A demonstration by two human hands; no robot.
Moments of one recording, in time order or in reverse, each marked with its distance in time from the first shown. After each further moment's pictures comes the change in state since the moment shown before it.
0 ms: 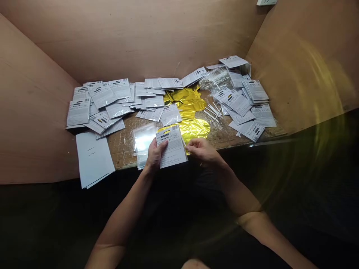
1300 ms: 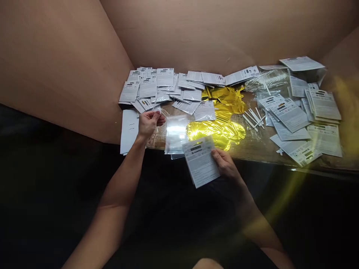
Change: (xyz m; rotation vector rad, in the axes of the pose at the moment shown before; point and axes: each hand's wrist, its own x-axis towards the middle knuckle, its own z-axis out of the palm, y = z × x) left_hand 0.028 0.097 -0.113 0.345 0.348 0.299; right_hand -0.011 0.032 0.030 0.056 -0.102 0.003
